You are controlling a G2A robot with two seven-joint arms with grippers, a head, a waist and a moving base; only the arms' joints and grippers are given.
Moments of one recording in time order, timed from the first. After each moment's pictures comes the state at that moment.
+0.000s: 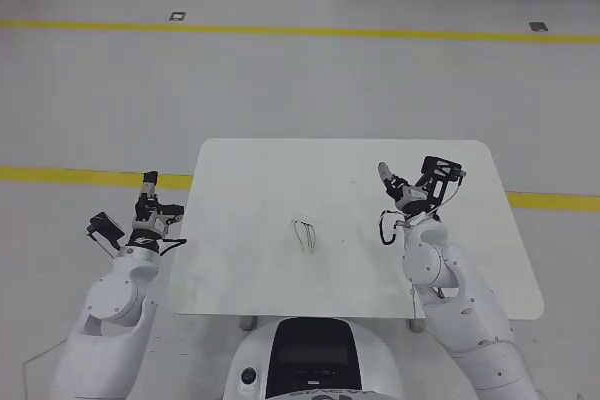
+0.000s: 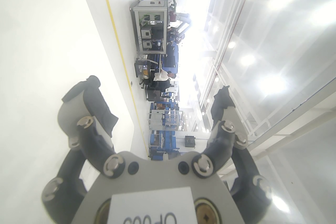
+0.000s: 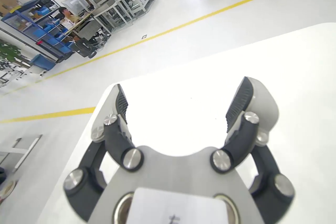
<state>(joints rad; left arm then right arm) 1.73 -1.15 -1.60 -1.80 -0.42 0.00 0.00 -1.46 -1.27 1.25 -1.72 -0.86 0.34 0.09</state>
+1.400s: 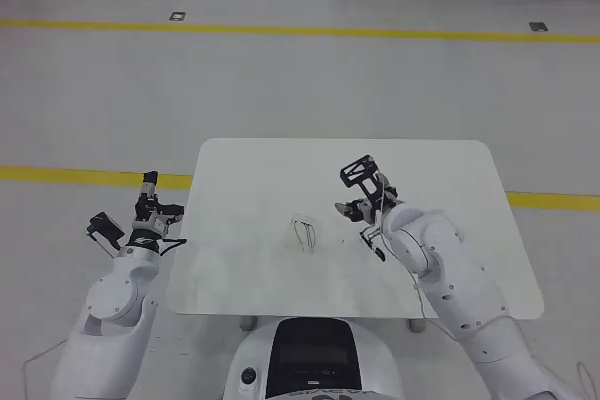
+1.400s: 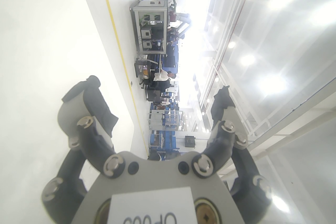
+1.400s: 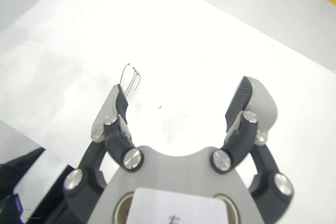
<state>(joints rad) 1.73 -1.15 -1.60 -1.80 -0.42 0.00 0.00 -1.24 -1.25 1.10 -1.79 -1.31 -0.05 0.94</state>
